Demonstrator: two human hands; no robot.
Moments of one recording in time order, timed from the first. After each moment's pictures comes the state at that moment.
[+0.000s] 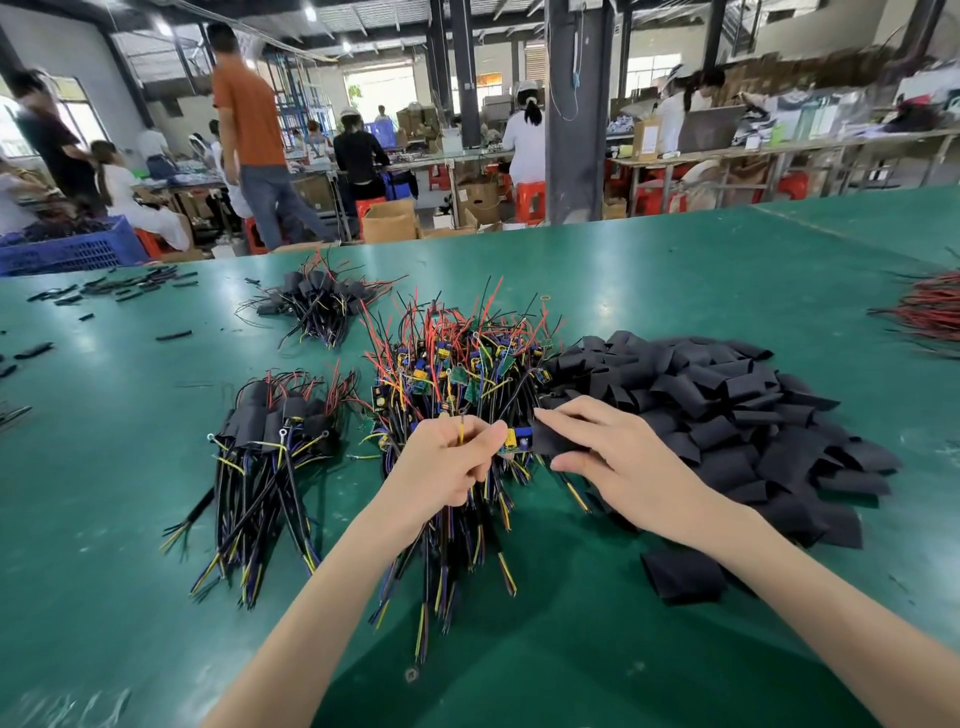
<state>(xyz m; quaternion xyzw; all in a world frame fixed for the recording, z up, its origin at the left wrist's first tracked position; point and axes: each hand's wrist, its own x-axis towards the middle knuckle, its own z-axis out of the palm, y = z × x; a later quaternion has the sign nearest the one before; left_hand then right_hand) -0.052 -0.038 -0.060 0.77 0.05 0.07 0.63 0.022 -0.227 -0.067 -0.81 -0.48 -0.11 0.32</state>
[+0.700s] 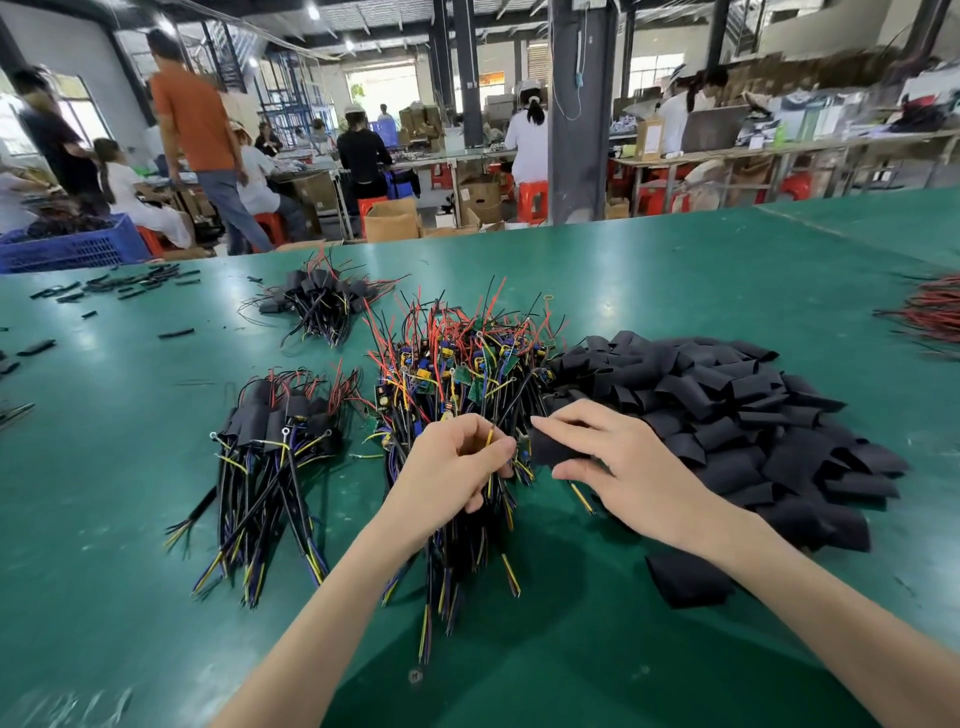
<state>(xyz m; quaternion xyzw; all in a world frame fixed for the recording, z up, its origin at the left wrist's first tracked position) -0.054 -0.038 -0.069 0.80 0.02 0.11 0.60 0.018 -0.225 -0.069 -0.79 -0.49 -0.12 0.33</state>
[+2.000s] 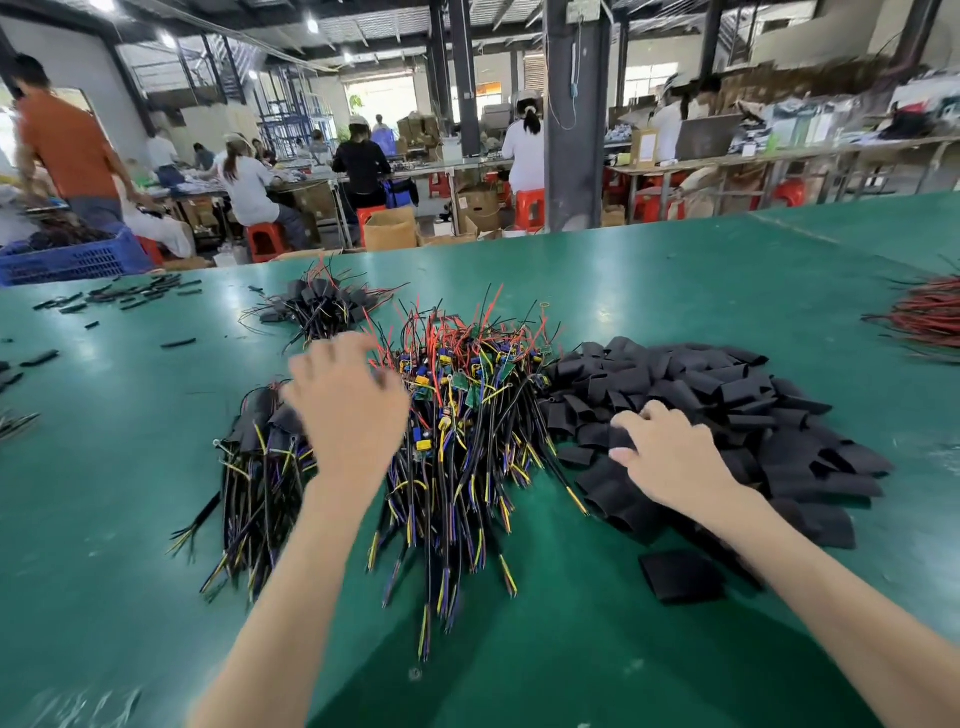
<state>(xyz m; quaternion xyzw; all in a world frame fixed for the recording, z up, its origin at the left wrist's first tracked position) -0.034 0.012 -0.032 0.85 0.27 0.43 0.11 0.063 -0.247 -0.093 -0.97 -0.21 -0.09 0.05</state>
